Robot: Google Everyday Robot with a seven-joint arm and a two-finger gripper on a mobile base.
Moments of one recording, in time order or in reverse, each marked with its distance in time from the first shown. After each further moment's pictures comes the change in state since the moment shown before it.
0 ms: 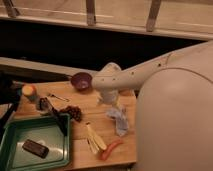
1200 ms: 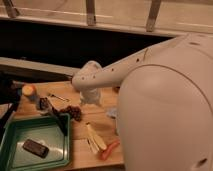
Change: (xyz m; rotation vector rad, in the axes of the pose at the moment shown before) arm 0.018 0.095 -0.014 -0.114 0.011 -0.222
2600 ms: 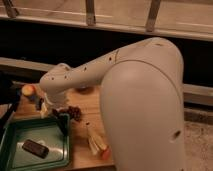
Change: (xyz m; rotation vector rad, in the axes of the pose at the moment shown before) arm 0.032 0.167 -0.003 -0.272 0.020 -0.522
